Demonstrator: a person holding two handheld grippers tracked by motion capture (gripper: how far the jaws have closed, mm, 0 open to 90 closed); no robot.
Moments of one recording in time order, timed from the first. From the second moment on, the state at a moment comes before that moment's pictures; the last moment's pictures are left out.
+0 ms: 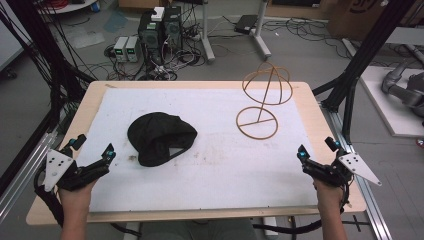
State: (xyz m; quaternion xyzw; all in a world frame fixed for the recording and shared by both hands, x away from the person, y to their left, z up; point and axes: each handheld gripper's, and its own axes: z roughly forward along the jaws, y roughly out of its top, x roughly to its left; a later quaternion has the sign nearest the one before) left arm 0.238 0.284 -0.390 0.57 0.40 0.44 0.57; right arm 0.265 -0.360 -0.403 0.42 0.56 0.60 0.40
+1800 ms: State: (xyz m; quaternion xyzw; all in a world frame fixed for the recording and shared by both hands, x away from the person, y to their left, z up) left arm 0.315 0.190 -0.407 0.73 0.33 0.39 0.45; right arm 0.264 -0.365 -0.403 0.43 0.55 0.60 0.39
